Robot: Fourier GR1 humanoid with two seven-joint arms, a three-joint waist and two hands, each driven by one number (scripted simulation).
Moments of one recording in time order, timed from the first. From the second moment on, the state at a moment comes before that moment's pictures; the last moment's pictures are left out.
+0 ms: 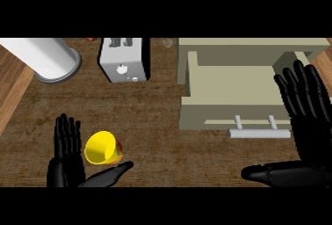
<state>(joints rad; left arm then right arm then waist) 0.26 0.00 -0.24 -1.81 0.03 0.48 -0.24 -0.08 -0.08 -0.02 -2.05 -0.12 0.09 0.12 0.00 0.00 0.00</state>
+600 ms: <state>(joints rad) 0.26 0.02 -0.13 -1.59 0.14 0.37 -0.41 -0.08 -0.09 -0.04 -2.09 -0.14 0.10 0.15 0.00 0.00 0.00</state>
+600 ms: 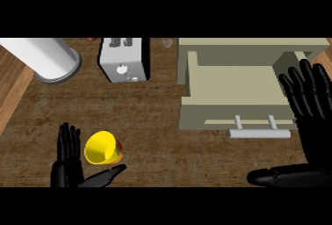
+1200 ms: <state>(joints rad) 0.21 0.01 -0.06 -1.35 0.23 0.30 -0.60 -0.09 -0.08 -0.04 -2.08 -0.14 0.11 0.16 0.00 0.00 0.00</state>
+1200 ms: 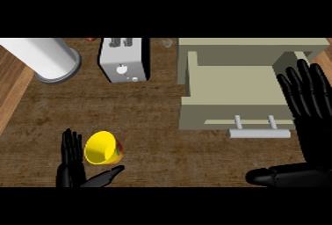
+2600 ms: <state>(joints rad) -0.04 0.01 0.10 -0.88 0.31 0.12 -0.84 -0.10 -0.08 -0.05 -2.08 -0.15 0.12 0.17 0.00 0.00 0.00</state>
